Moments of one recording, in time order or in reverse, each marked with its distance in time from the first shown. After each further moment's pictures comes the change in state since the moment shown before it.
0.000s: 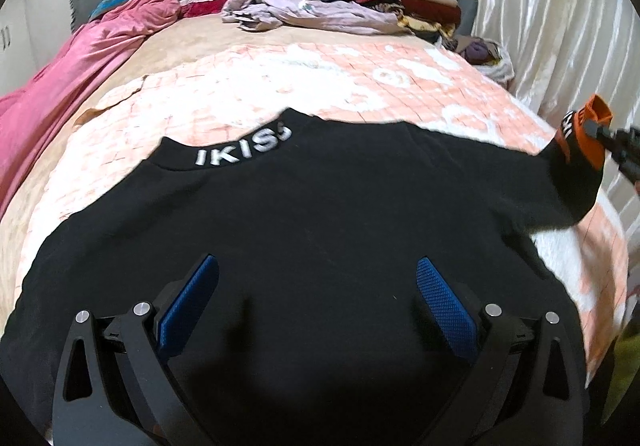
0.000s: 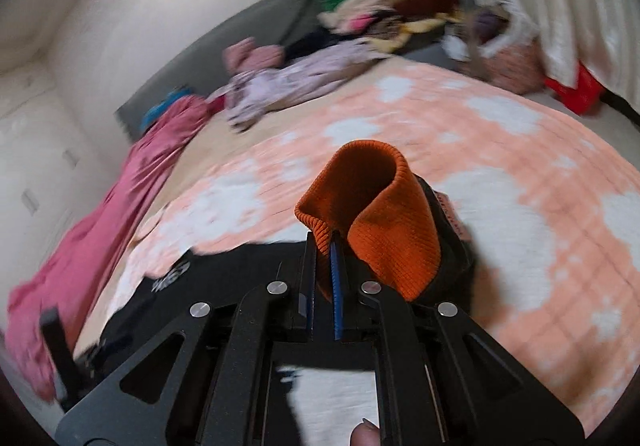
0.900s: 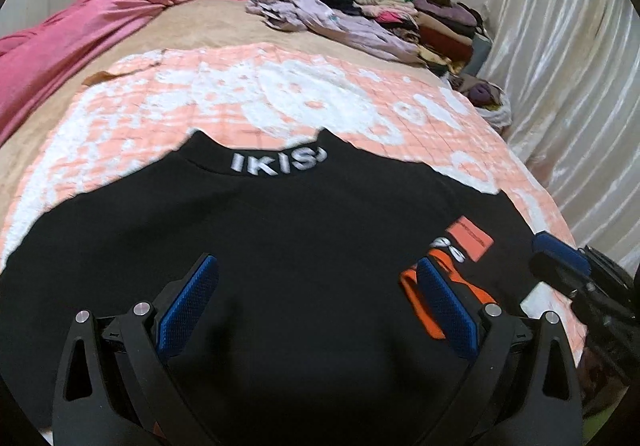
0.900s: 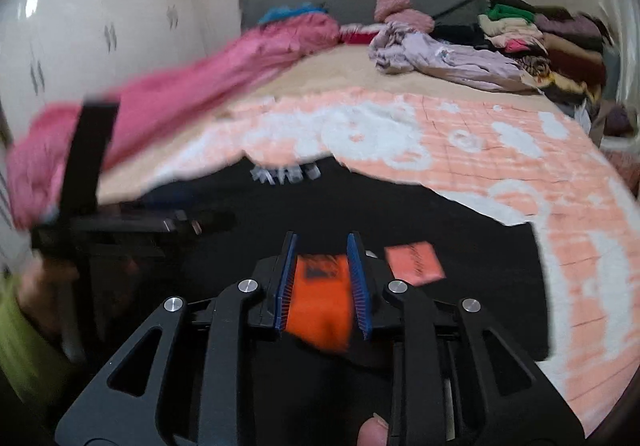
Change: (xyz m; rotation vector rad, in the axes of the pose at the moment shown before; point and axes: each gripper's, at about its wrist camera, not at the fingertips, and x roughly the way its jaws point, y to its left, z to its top) left arm 0.001 0.044 0.011 -0.175 -0.003 -0.125; right arm 0.028 0.139 -0.078 -0.602 0.193 0.119
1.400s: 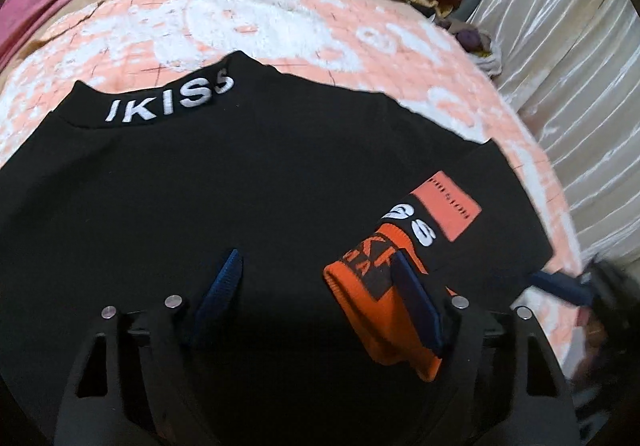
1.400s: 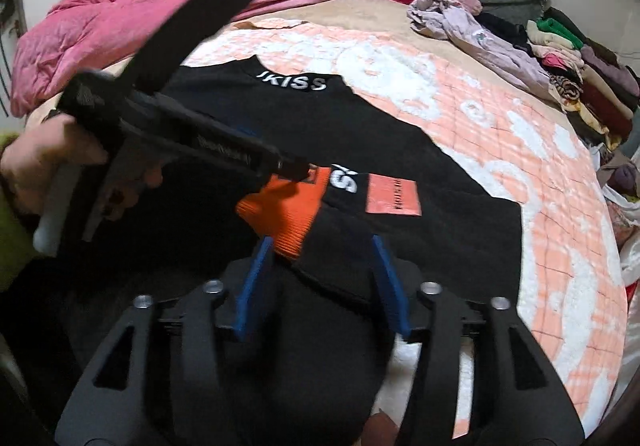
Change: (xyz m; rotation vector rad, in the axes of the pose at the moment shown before) left arm 0.077 -0.057 -0.001 0.031 0.220 -0.032; right arm 0.000 -0.016 -0.026 -0.137 0.151 0.019
